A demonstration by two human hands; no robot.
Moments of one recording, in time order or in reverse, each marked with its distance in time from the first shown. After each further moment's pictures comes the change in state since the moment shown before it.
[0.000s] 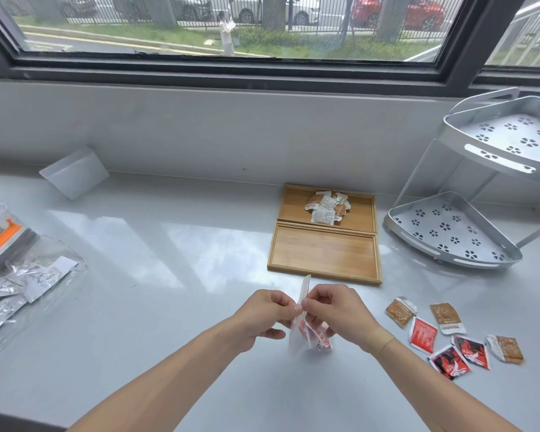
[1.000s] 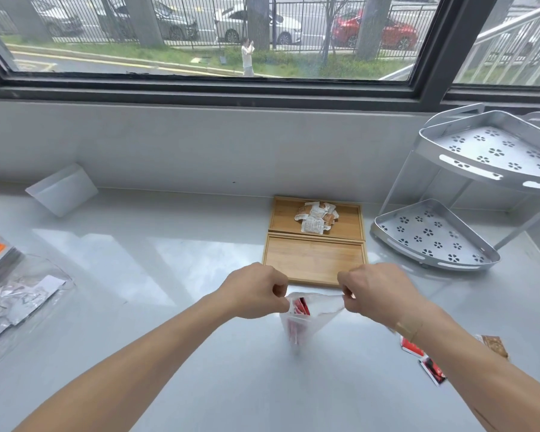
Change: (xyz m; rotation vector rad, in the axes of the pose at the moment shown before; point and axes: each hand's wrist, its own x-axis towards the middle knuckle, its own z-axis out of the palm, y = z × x) left_hand -0.004 0.061 -0.022 1.095 0.102 0.415; right_hand -0.019 -0.041 -0.070 -1.358 0.155 -0.309
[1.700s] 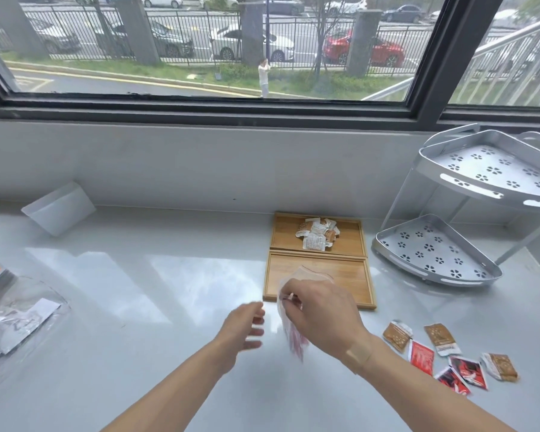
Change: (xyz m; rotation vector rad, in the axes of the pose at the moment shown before) left_hand 0.006 -0.055 0.055 -1.241 0.148 -0.640; right_hand 0.031 -0.083 -0.007 0.527 0.378 0.058
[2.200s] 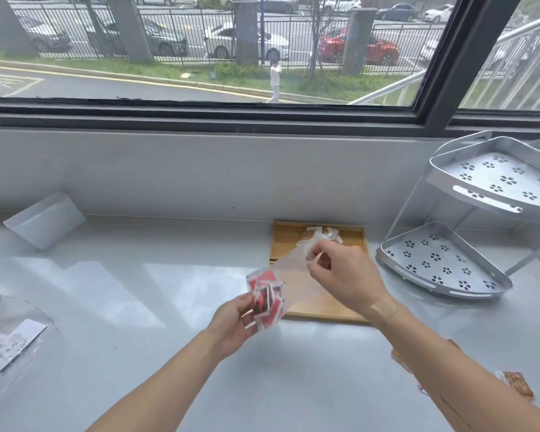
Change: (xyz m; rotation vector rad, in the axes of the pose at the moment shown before) left_hand 0.072 0.021 -0.017 -0.455 -0.209 -0.046; right_hand 0.073 0.049 -0.025 0.118 0.081 0.187
